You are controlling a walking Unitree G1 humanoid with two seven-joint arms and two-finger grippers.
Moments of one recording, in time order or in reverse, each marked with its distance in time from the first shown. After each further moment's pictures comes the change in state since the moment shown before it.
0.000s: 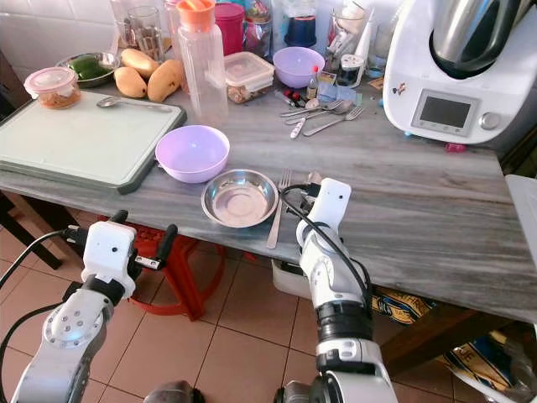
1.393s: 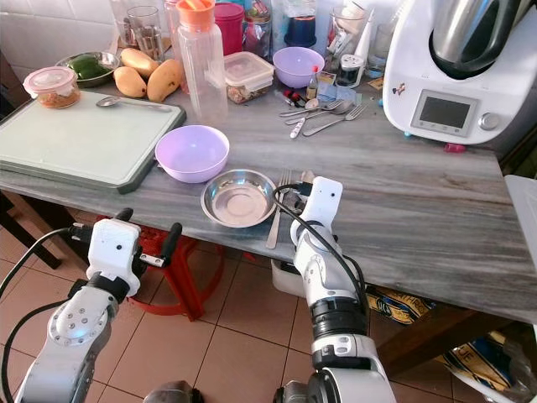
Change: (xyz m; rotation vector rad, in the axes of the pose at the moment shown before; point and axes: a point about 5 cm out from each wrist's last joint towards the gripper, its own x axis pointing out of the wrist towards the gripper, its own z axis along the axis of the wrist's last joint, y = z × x) left arm 0.004 -0.005 0.004 -0.009 -0.016 -0.013; right arm 0.002 0.009 -0.003 -0.030 0.003 0.015
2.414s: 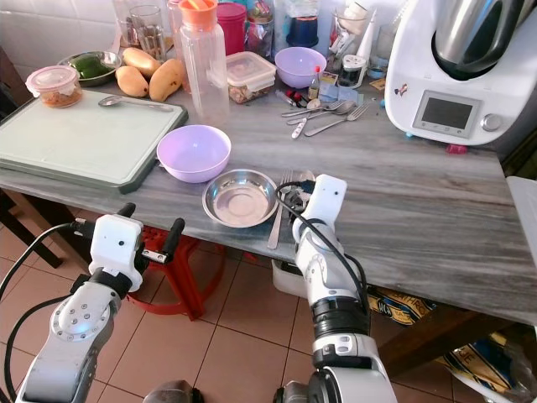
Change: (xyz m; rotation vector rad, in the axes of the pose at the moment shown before) left arm 0.004 -0.001 0.004 0.003 -0.016 -0.005; right arm 0.000 -0.004 0.006 0.009 -0.048 -0.023
